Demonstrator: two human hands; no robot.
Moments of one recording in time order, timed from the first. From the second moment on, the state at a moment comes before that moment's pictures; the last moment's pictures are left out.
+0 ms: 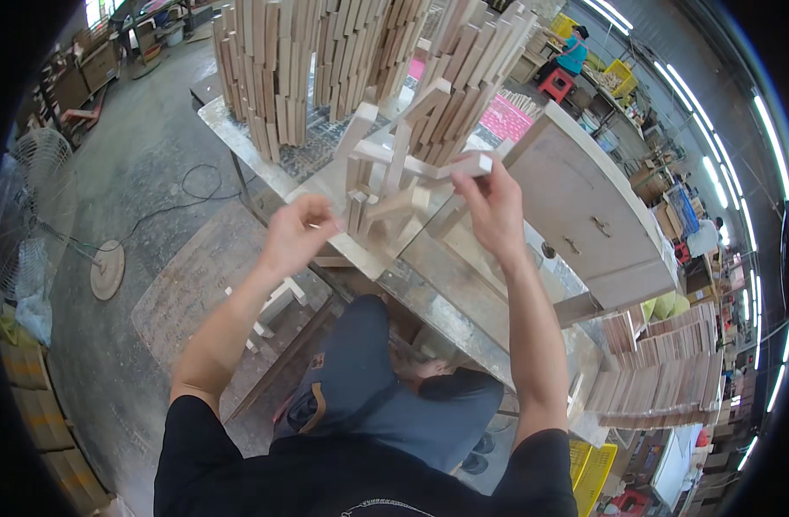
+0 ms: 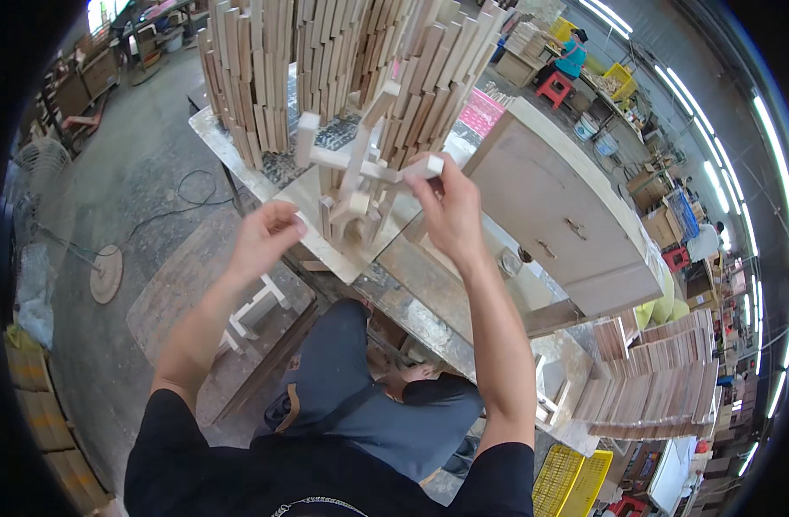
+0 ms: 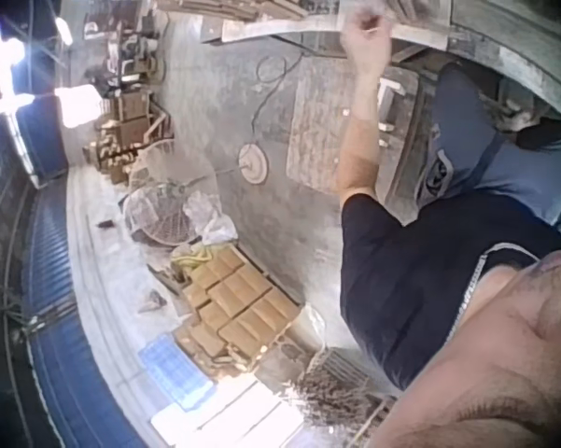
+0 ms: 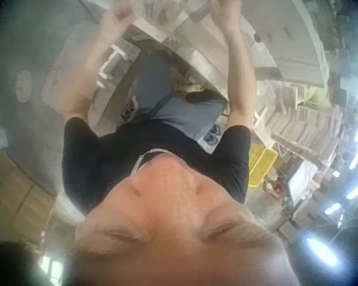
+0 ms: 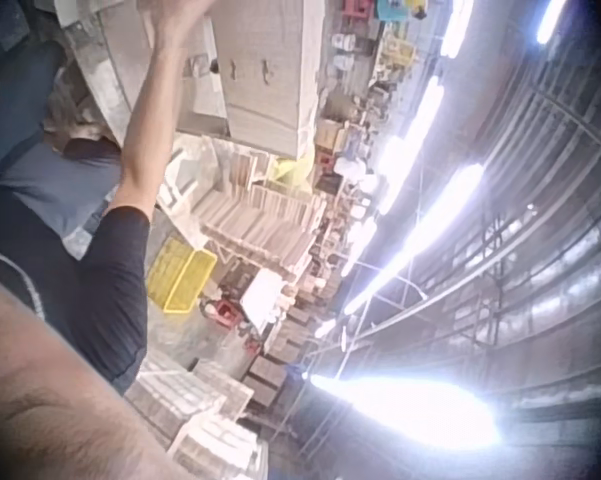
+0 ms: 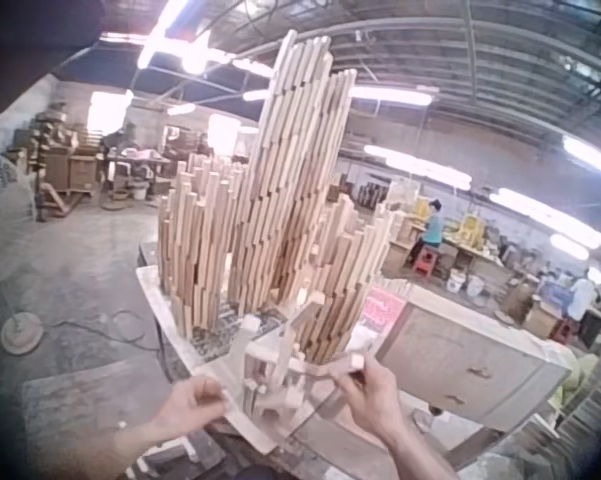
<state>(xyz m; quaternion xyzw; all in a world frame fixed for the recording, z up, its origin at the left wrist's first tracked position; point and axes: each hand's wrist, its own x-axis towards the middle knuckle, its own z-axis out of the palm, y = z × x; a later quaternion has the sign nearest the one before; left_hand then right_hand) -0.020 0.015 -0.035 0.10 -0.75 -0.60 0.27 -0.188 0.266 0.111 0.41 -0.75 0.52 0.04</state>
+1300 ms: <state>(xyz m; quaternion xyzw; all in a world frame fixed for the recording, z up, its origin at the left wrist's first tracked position) -0.068 0.076 -0.066 0.21 -0.84 -0.41 0.28 -0.255 0.228 0.001 0.28 -0.86 0.42 -0.06</state>
